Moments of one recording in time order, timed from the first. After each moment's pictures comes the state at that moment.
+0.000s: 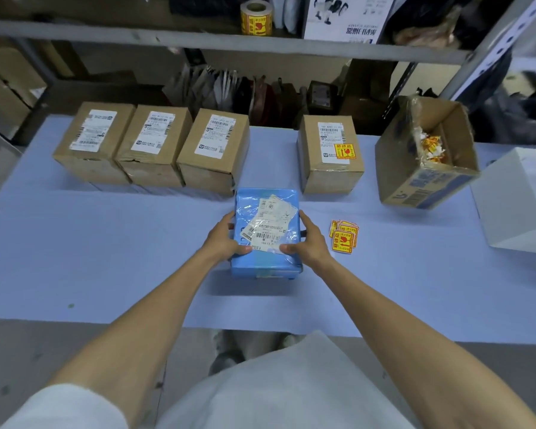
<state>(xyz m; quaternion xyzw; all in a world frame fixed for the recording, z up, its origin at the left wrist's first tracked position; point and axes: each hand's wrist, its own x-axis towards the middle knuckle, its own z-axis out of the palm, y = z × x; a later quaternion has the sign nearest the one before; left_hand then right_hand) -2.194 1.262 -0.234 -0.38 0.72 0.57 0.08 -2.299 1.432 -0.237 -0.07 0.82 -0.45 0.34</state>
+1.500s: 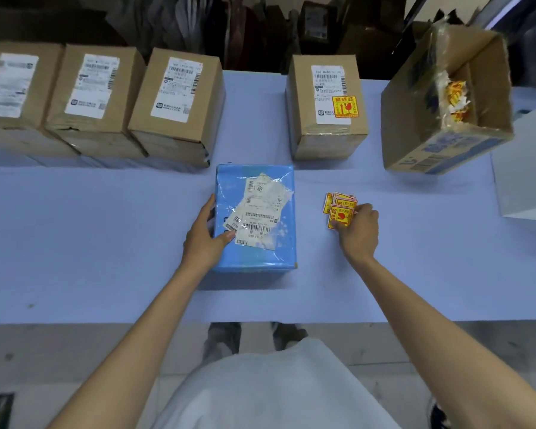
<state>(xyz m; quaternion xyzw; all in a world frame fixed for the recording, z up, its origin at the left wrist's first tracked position) -2.194 1.282 -0.269 -0.42 0.70 0.58 0.02 -2.366 1.507 -0.290 0.04 0.96 -0.23 0.17</state>
